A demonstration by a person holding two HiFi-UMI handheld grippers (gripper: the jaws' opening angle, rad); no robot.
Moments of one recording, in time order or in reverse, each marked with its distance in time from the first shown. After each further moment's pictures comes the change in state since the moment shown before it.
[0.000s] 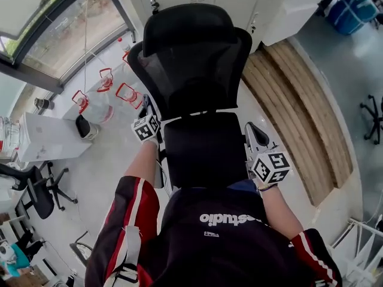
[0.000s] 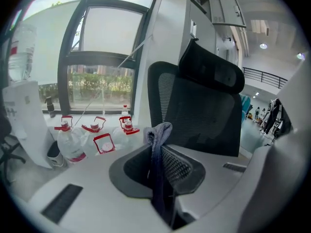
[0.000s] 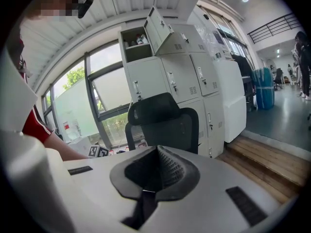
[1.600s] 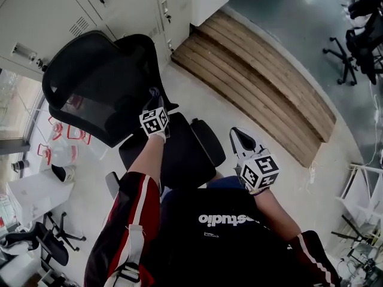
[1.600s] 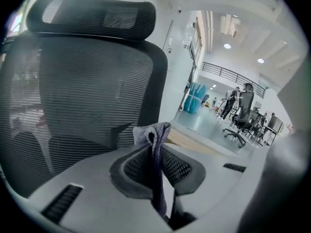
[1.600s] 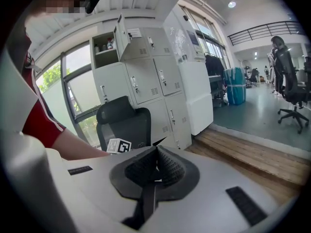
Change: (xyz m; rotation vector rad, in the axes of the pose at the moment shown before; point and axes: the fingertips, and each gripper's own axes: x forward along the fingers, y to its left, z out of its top) left arm 0.103 -0.426 -0.077 0.183 0.124 -0.443; right arm -0.124 -0.205 -0.014 0.113 0.043 -0.240
